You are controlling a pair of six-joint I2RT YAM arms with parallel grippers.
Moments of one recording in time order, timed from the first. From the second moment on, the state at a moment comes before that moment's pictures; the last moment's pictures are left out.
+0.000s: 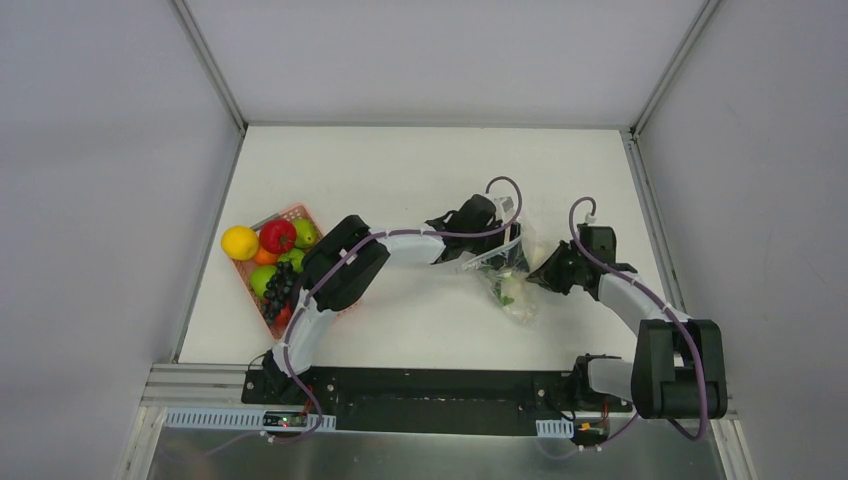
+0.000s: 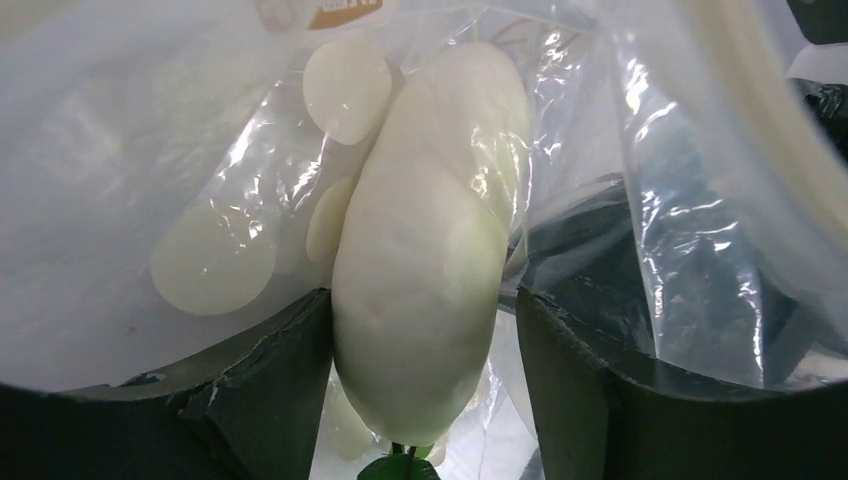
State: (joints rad) left arm -0.90 2.19 1.44 0.14 0.39 -0.82; right arm 0.04 1.24 0.51 -0.26 -0.36 0.68
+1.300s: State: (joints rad) left arm -0.88 1.79 1.37 -0.48 0.15 -0.49; right arm 0.05 1.15 0.45 -0.27 -0.22 0.72
